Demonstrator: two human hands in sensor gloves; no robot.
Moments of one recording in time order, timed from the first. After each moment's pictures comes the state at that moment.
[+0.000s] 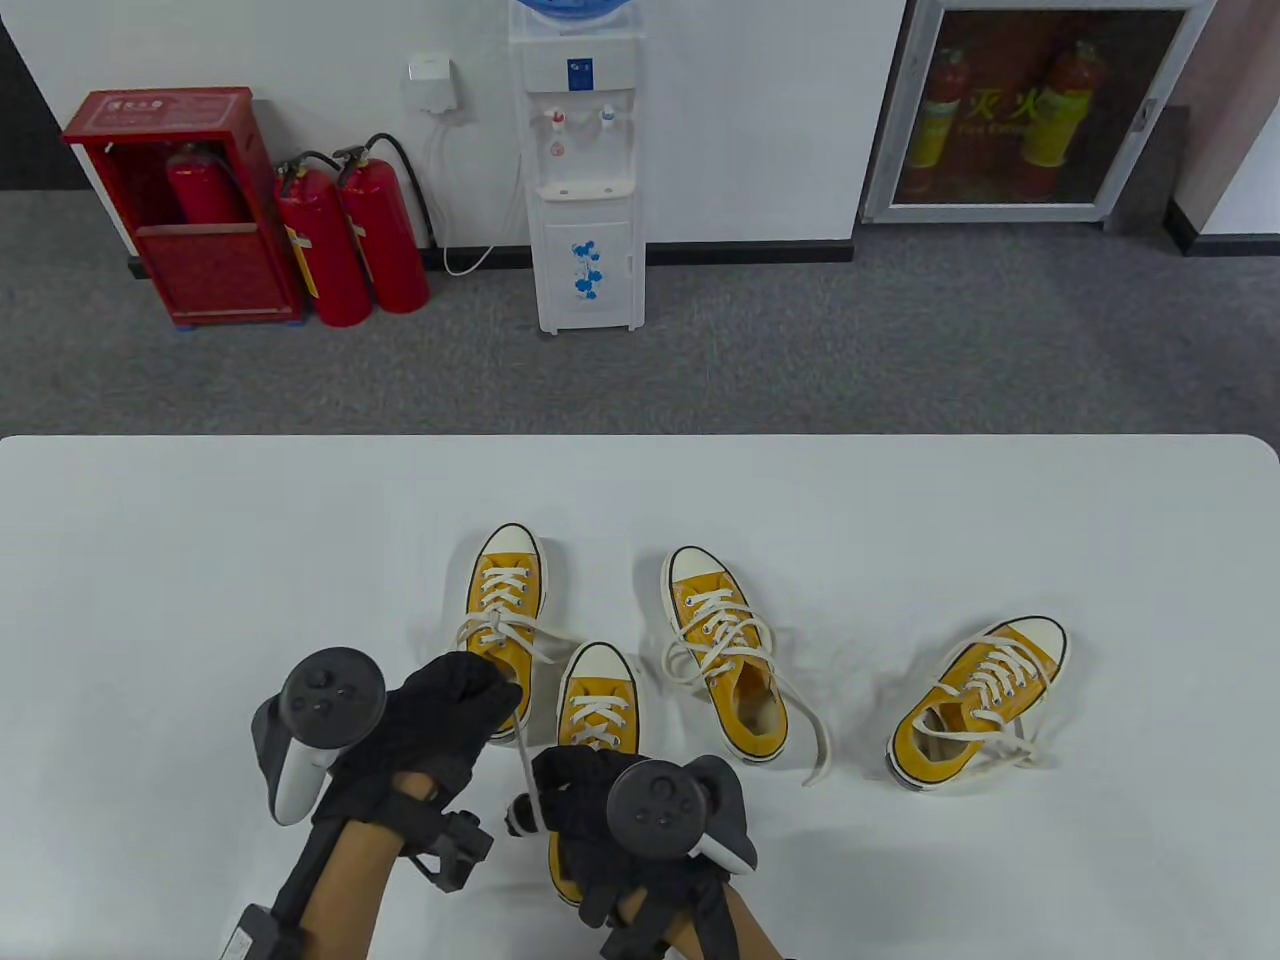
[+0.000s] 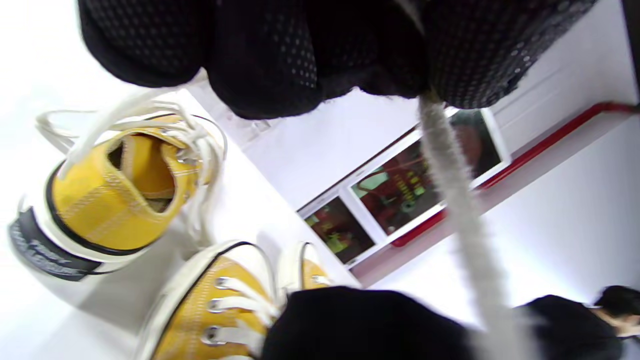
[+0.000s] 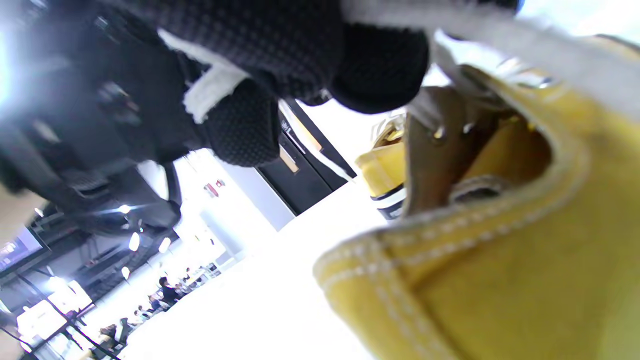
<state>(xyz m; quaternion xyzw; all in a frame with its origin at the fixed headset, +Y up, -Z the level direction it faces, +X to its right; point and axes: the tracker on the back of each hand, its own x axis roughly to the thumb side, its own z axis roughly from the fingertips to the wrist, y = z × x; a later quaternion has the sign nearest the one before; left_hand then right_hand) -0.227 -0.665 -0.297 -0.03 -0.05 0.43 0.90 -0.006 -0.718 -0.253 0.29 0.02 0.87 0.39</state>
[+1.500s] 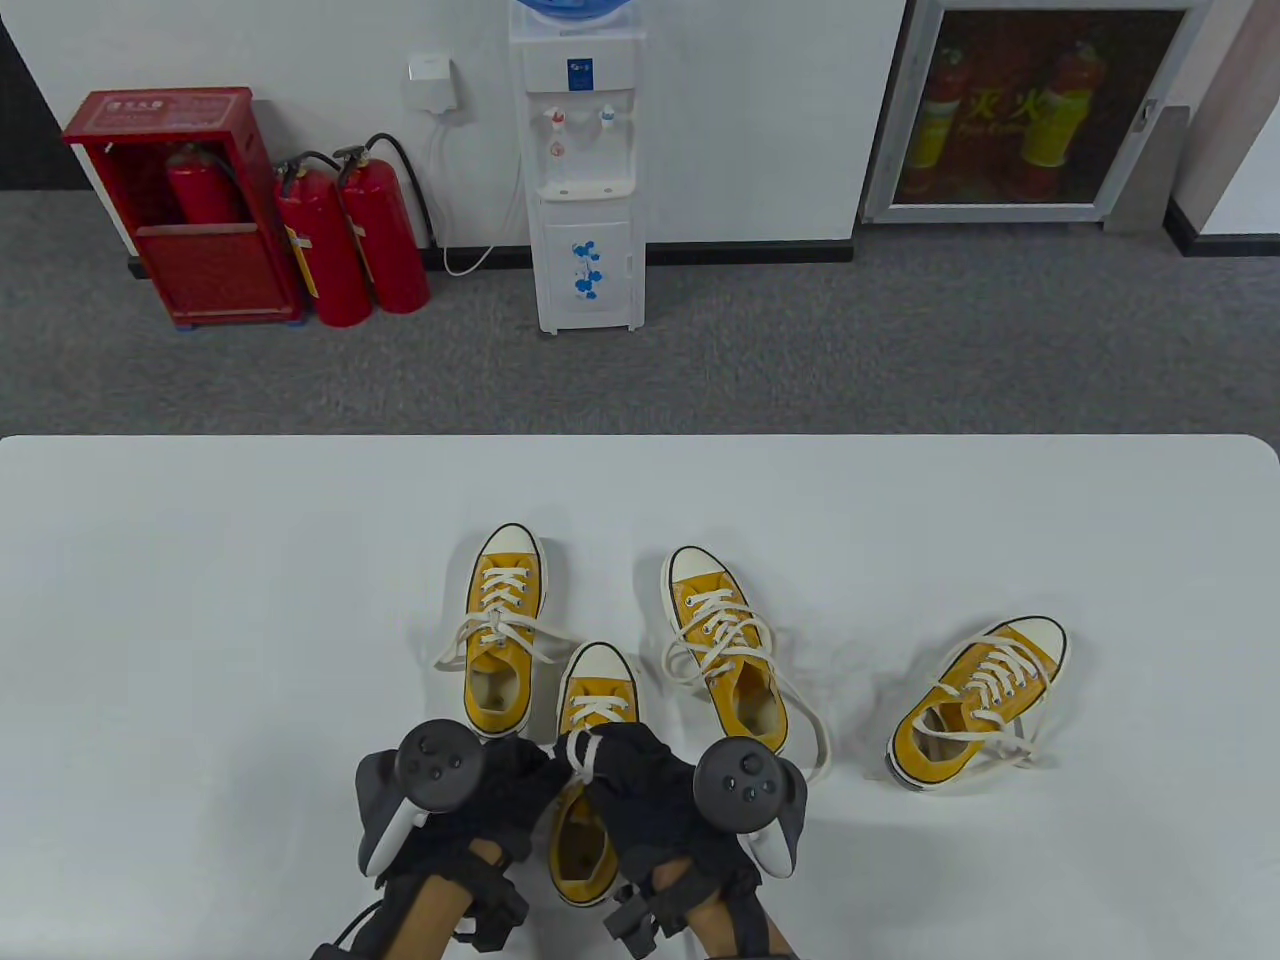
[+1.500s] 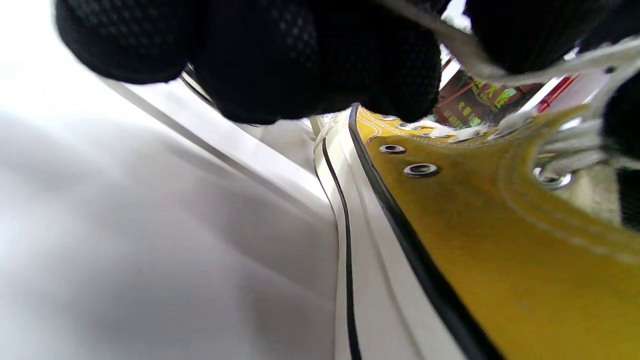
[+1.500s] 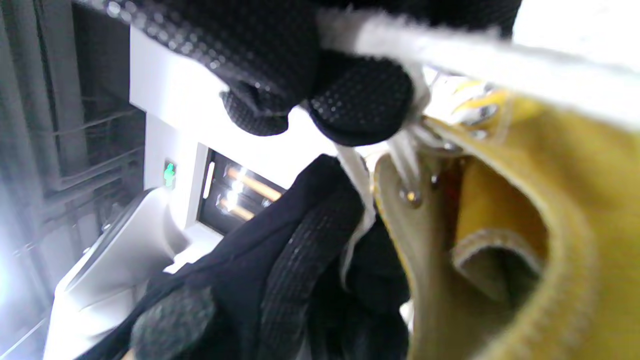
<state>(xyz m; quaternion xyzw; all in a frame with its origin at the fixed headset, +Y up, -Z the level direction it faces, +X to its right) -0.196 -0.757 -0.279 -0.07 -0.04 0.32 0.94 0.031 -0.738 -0.266 0.16 -0.02 0.82 0.55</state>
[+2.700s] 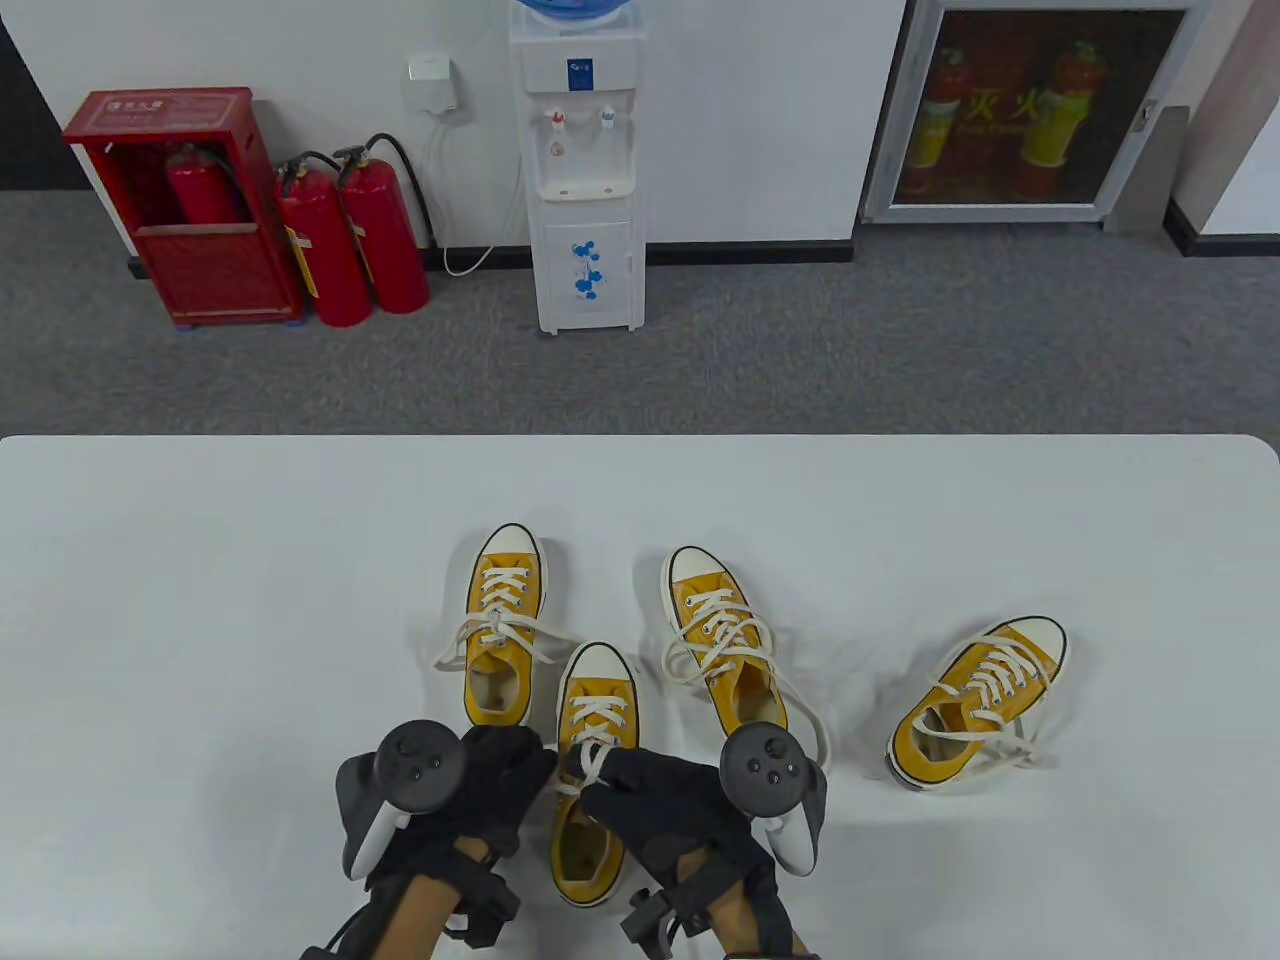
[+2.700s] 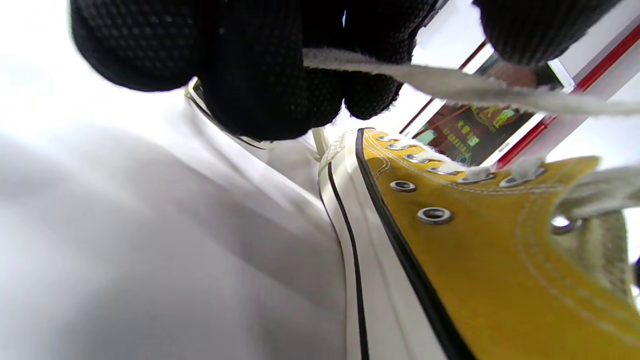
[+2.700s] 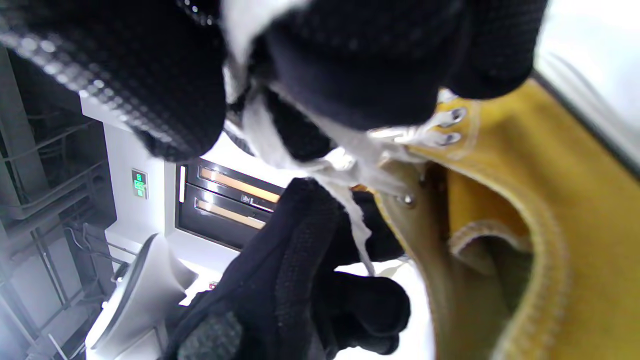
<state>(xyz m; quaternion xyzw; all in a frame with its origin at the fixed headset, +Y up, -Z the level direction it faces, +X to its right) -0.209 -0.758 -0.278 -0.06 -0.04 0.34 0.94 0.045 -0.739 -0.270 0.14 0.06 0.80 0.58</state>
